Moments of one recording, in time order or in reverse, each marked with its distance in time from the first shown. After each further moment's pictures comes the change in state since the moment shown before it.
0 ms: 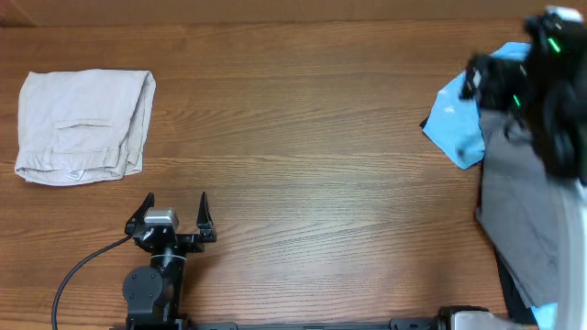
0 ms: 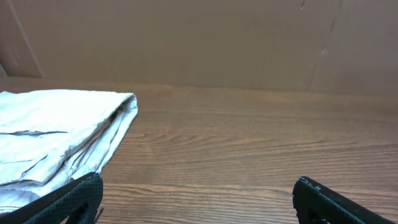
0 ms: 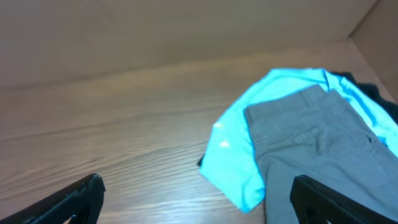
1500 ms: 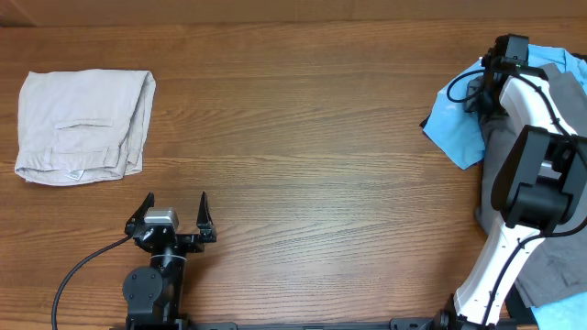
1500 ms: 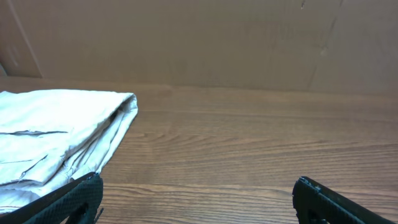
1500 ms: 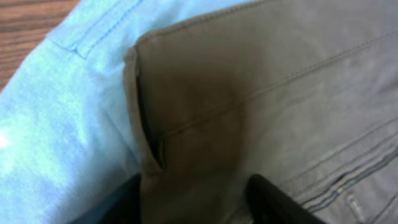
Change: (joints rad) left arm 0.000 0.000 0.000 0.000 0.000 0.000; right arm -0.257 0.888 0.014 0.400 0.085 -0.218
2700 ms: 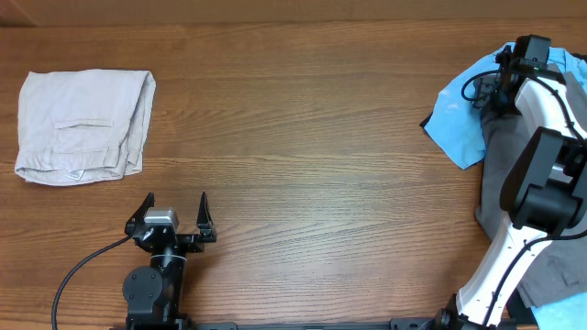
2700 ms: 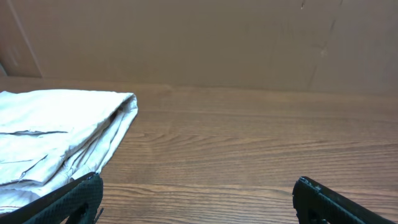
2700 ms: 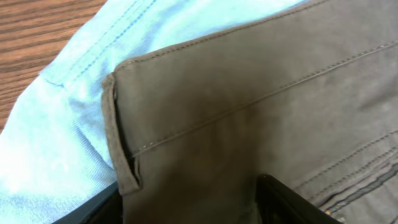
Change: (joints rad) left arm 0.000 0.000 0.000 0.000 0.000 0.000; right arm -0.065 0.000 0.009 0.044 -0.127 0.006
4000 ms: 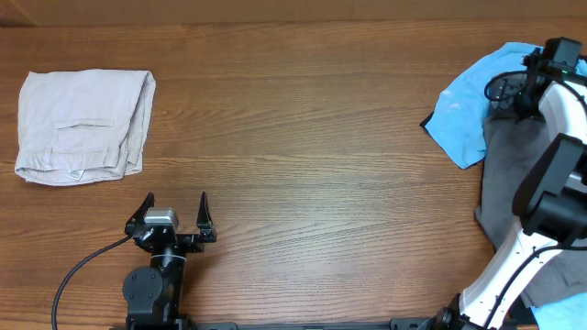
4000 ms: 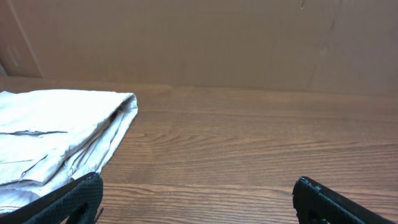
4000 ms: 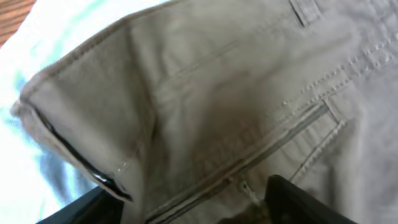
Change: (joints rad) left arm 0.000 0.000 0.000 0.000 0.000 0.000; right arm -0.093 -0.039 0.002 -0.039 -0.024 0.026
